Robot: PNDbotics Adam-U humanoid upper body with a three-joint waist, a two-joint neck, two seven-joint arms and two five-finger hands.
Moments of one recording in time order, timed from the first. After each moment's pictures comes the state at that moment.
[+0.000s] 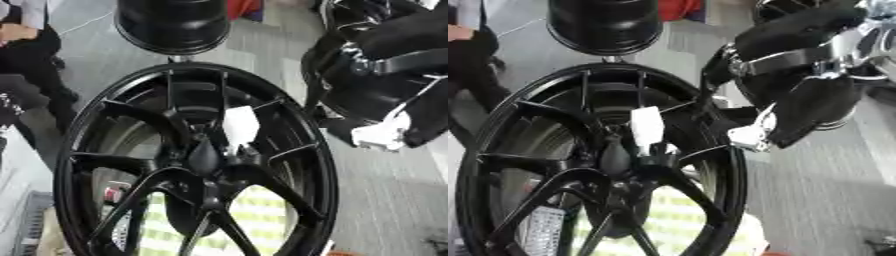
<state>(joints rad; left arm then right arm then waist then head) -0.16 0.49 -0.03 -1.98 0.26 -0.20 0.04 -1.01 -0.98 0.53 -1.99 0.12 0.07 0.91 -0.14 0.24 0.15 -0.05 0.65</state>
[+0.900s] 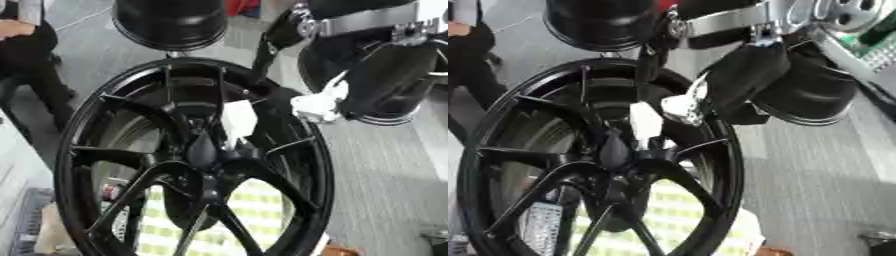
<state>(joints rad) -0.16 0.48 0.01 -1.98 0.26 -0.19 0.10 -1.04 -0.88 0.51 -1.99 0.19 0.27 0.84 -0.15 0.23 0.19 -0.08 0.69</state>
